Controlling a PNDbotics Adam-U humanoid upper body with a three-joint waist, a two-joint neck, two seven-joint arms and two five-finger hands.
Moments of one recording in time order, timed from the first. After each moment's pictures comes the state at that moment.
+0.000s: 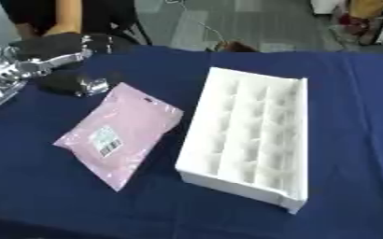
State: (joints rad) left arm -0.11 1.05 -0.06 -1.85 -0.49 -0.19 -0.30; right arm -0.09 -0.32 -0.35 -1.82 0.42 -0.06 0.28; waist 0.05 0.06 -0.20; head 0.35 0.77
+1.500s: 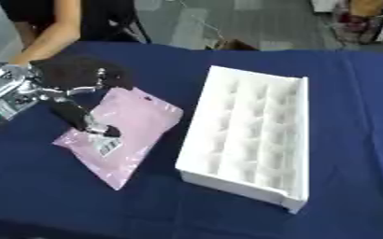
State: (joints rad) left arm -0.10 0.99 -0.11 -1.77 -0.83 -0.30 -0.34; right arm -0.09 -0.32 -0.34 -1.82 0.42 -0.06 0.28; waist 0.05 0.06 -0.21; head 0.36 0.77
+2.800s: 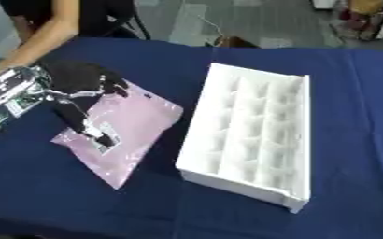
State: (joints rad) left arm -0.15 0.97 -0.14 -1.64 -0.93 -0.38 -0.38; right arm -0.09 -0.32 -0.33 -1.82 0.42 -0.07 0.29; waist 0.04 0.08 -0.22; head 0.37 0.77
